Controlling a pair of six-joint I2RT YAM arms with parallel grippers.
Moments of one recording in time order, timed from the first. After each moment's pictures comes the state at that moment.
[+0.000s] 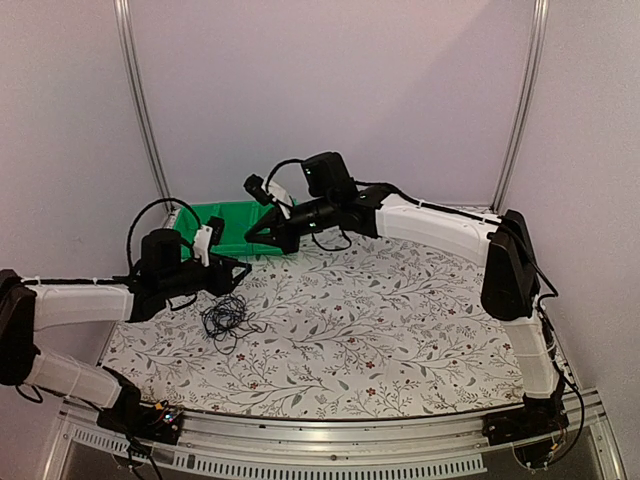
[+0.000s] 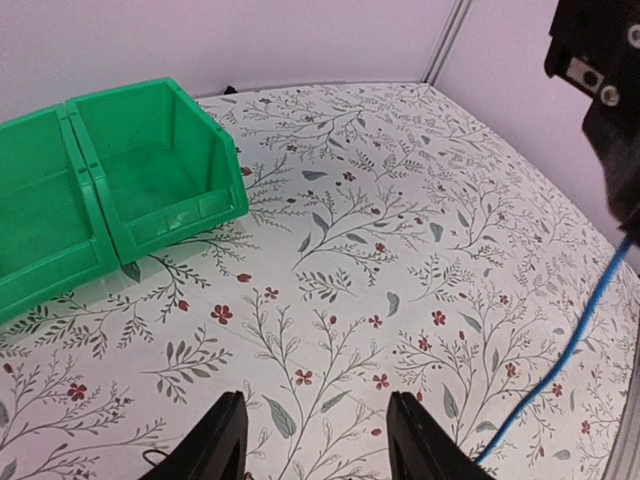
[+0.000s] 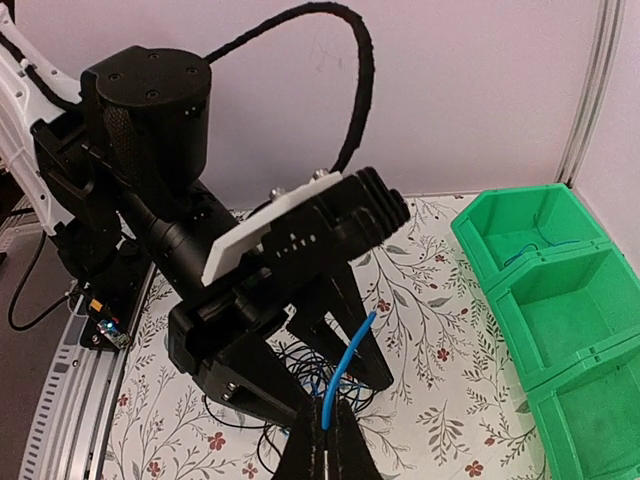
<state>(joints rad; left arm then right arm) -0.43 1.24 0.51 0.36 0.30 -0.17 0.90 2.26 2.09 -0.24 -0.65 -0.19</state>
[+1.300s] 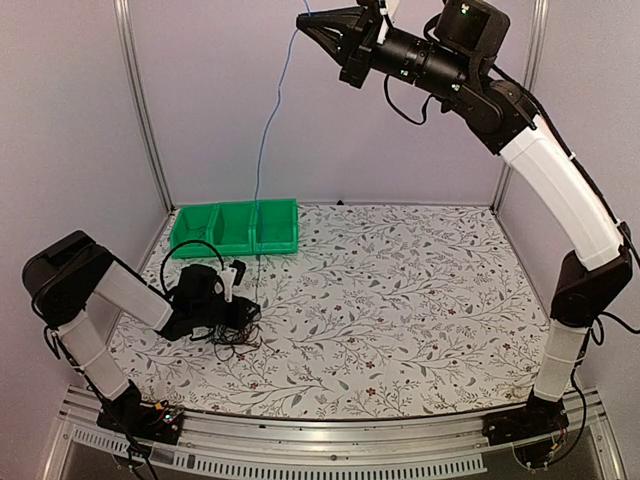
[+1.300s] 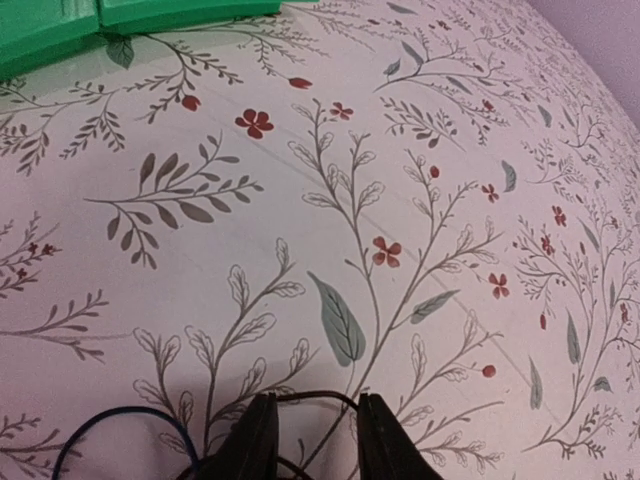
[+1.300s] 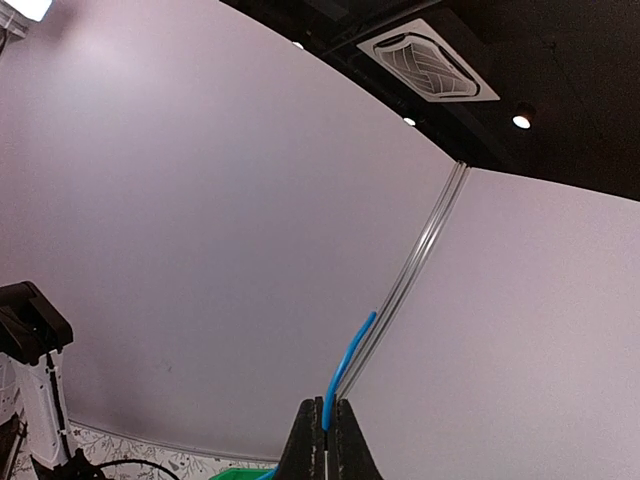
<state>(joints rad) -0.52 1.69 0.43 0.61 0.14 -0.27 0.90 1.88 2.44 -0.21 -0.37 -0.37</state>
